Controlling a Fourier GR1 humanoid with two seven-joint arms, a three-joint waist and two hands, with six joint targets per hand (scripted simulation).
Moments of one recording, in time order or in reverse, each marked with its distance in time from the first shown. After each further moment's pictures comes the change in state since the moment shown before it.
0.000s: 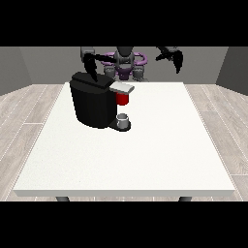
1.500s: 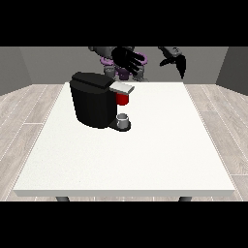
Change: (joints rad) left arm 0.022 0.044 -0.035 -0.054 0.002 0.036 -0.027; right arm -0.367 0.047 0.131 0.117 0.165 -0.047 0.014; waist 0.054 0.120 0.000
